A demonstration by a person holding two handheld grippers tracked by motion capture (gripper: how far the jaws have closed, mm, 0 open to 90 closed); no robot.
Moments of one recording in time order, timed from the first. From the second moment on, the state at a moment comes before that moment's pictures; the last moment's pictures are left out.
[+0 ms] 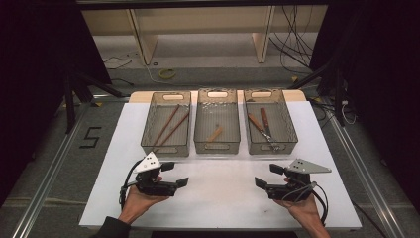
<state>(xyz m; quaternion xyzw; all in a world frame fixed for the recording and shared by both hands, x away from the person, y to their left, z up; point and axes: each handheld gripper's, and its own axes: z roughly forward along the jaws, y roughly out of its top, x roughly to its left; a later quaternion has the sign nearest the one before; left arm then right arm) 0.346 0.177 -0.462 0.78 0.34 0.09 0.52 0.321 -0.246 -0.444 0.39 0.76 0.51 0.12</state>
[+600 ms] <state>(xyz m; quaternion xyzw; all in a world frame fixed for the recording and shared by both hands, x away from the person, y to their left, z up) 0.346 0.177 -0.463 0.78 0.34 0.09 0.52 0.321 -0.247 -0.445 0.39 0.76 0.50 0.13</state>
